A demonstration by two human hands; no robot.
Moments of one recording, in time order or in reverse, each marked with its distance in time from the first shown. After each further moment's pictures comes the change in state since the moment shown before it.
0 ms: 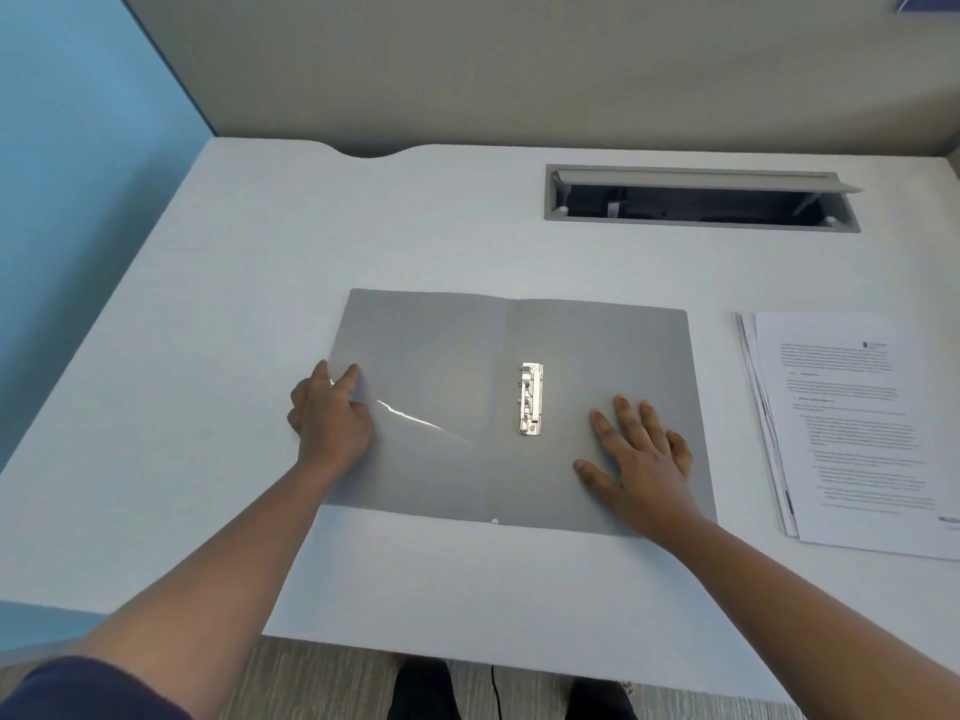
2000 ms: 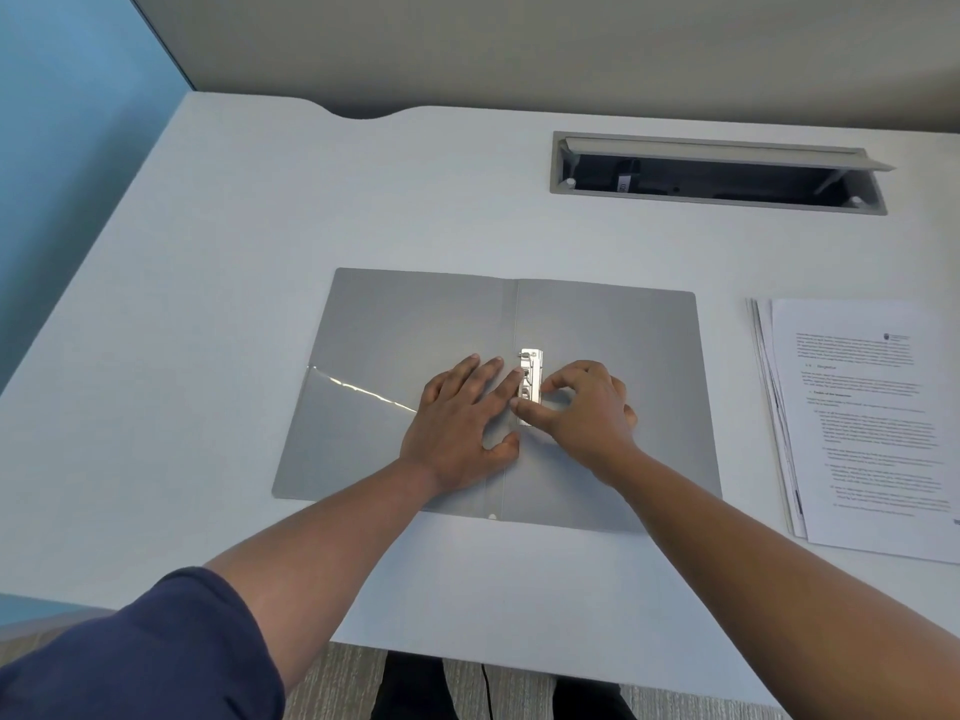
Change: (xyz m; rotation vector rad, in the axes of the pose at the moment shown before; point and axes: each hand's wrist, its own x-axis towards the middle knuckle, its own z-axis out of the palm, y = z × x) left_hand -0.052 0.098 0.056 0.103 -0.127 0.694; right_hand 0.052 -0.073 -0.023 0.560 0.072 0.163
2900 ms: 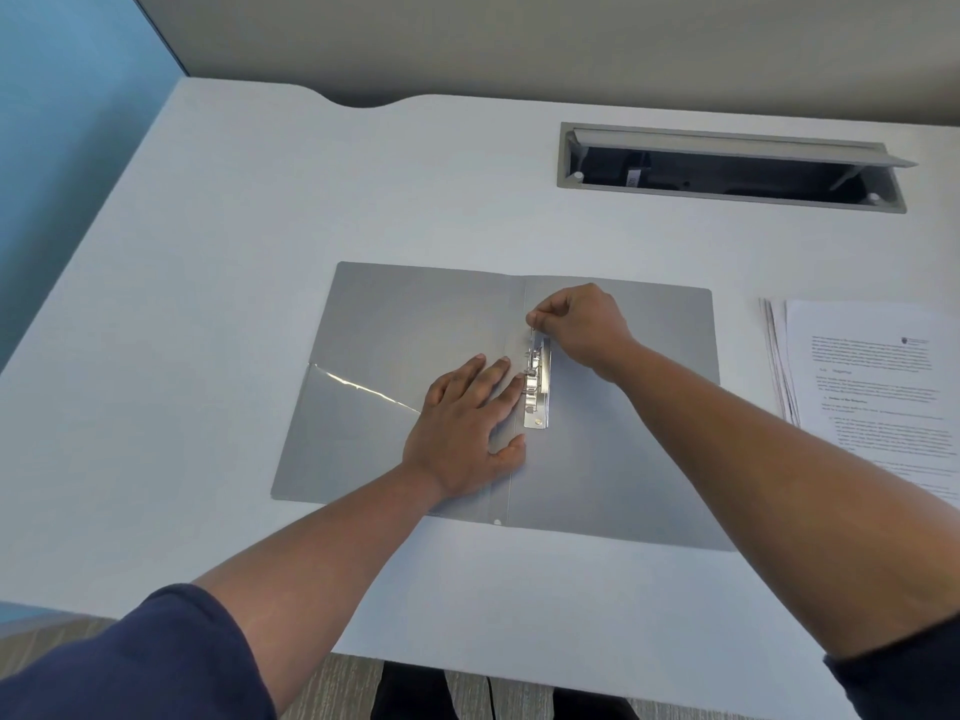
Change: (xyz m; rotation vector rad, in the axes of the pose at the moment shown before) left_hand 0.003 0.000 0.001 0.019 0.001 0.025; right_hand 0.102 -0.040 -0.021 0.040 -0.087 -0.070
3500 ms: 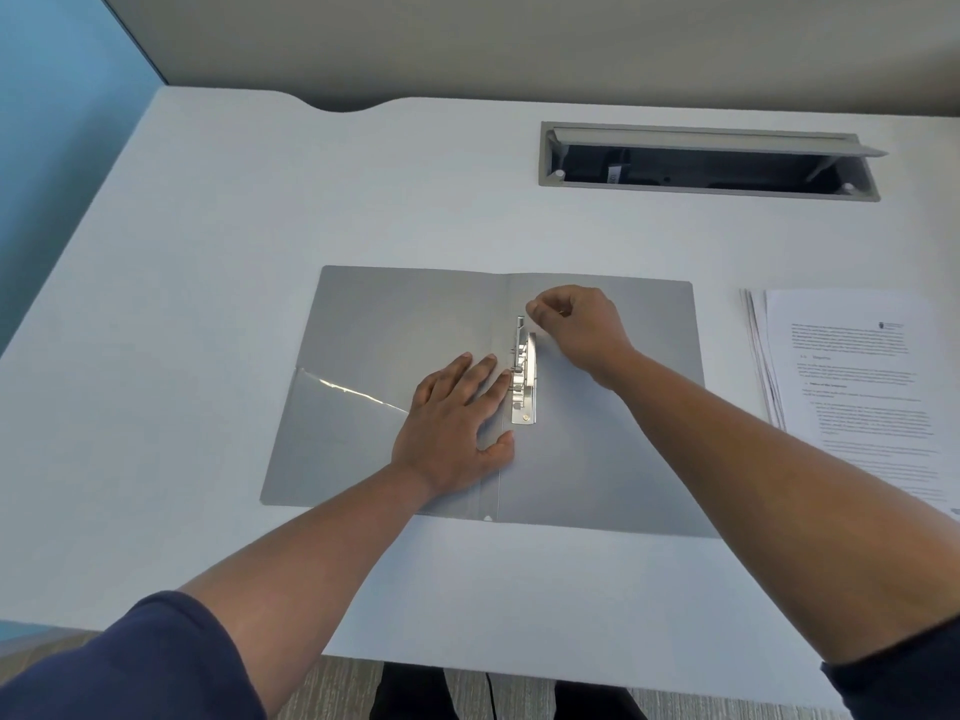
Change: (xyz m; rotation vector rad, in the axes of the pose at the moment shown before) left_hand 0.000 -0.001 0.003 0.007 0.007 -0.008; right_hand -0.019 0.009 -0.008 0.176 0.069 -0.031
